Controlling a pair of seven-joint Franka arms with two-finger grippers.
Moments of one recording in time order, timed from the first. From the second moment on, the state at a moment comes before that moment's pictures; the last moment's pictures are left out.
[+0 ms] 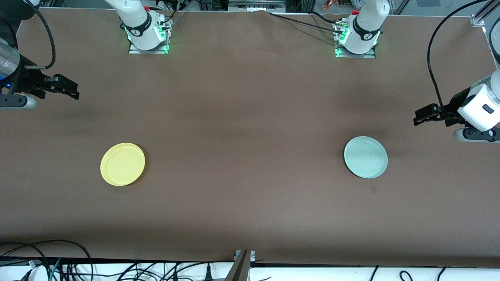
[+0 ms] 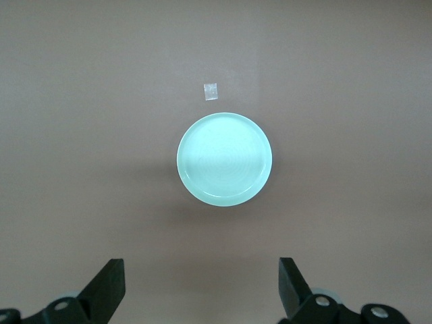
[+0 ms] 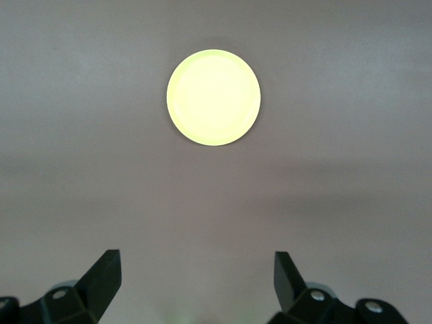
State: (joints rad) left arm 0.05 0.17 -0.04 -1.54 -0.03 1.63 0.02; right arm -0.01 0.02 0.04 -1.63 -0.03 1.58 0.03
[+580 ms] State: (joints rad) left arm 0.05 0.18 -0.04 -1.51 -0.03 1.60 0.02; right arm -0.01 0.02 0.04 -1.63 -0.03 1.57 0.03
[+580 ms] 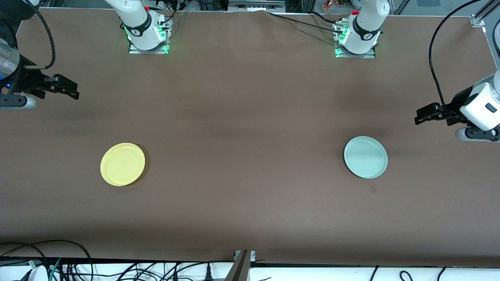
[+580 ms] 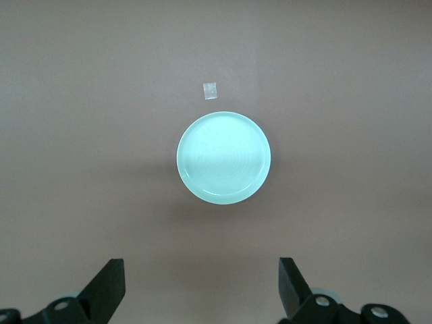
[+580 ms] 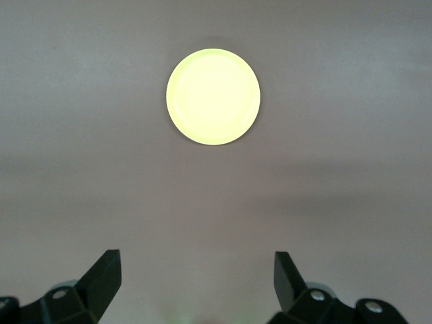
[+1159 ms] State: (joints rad) left arm 0.12 0.27 -0.04 -1.51 -0.08 1.58 0.10; right arm -0.01 0.02 0.04 -1.63 -0.03 1.56 0.03
